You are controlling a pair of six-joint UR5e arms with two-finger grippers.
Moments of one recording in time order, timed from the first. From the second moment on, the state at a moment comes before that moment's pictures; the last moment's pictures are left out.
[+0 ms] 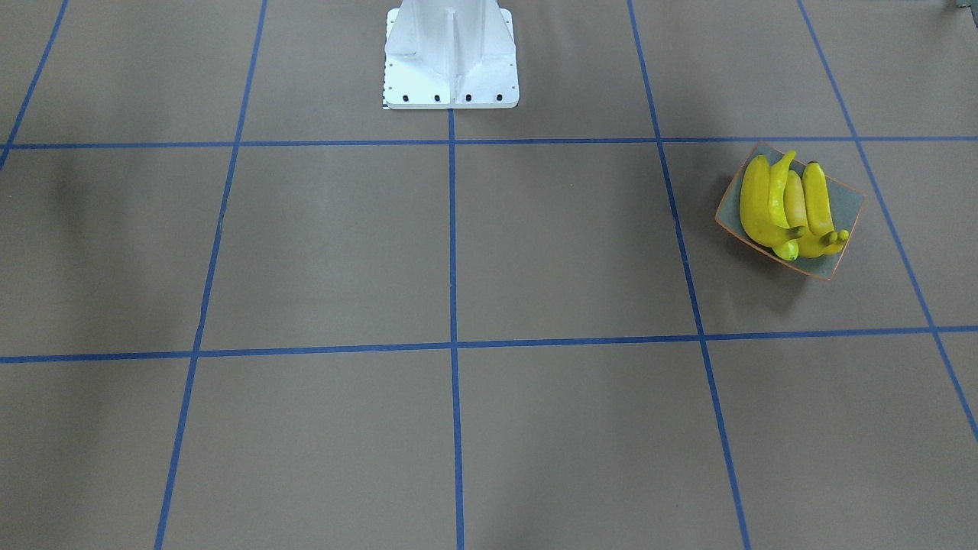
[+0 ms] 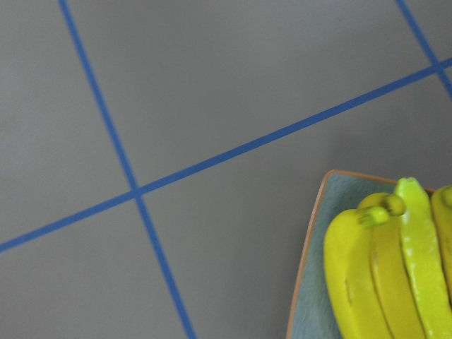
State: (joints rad) left arm -1.54 -1.49 -1.86 -1.47 -2.33 0.09; right arm 1.39 -1.52 1.96 -1.73 2.19 0.23
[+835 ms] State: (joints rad) left arm -1.58 -1.47 -1.86 -1.47 -2.36 0.08; right arm 1.56 -1.66 1.85 -1.76 2.25 -0.06
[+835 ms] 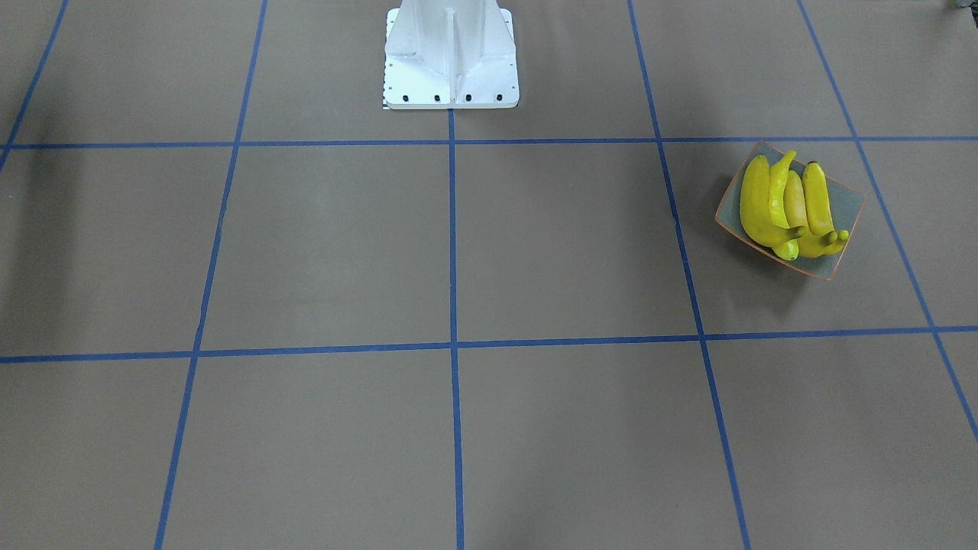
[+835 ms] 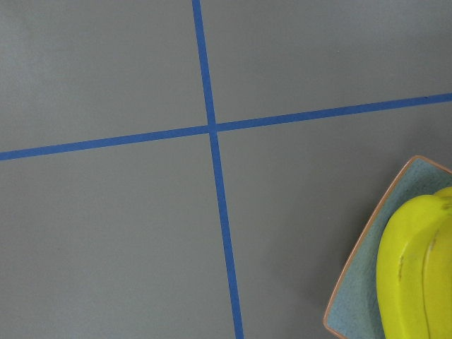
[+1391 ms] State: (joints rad) left arm -1.58 -1.44 -1.87 -1.47 -2.35 0.08; right arm 1.57 -1.68 1.84 -1.76 2.25 -0.05
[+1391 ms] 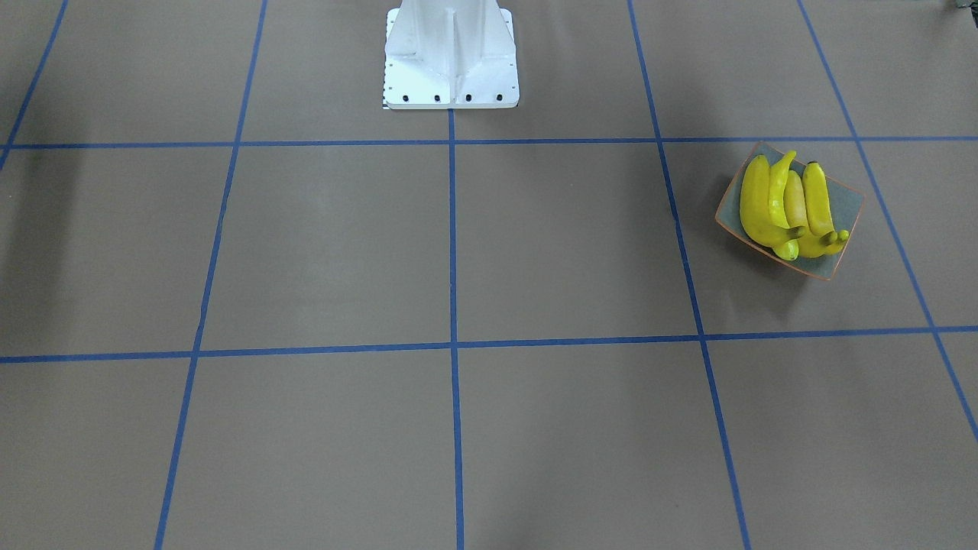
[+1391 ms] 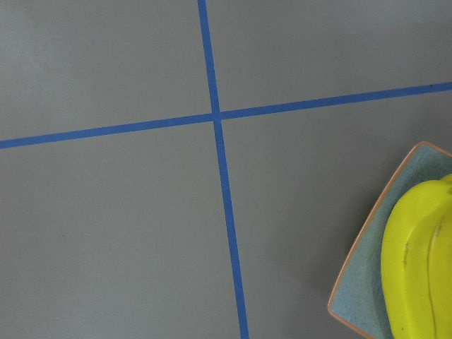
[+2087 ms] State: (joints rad) left arm -1.58 -1.40 -1.87 -1.47 -2.35 0.08; right arm 1.57 -1.67 1.85 -1.76 2.25 -0.02
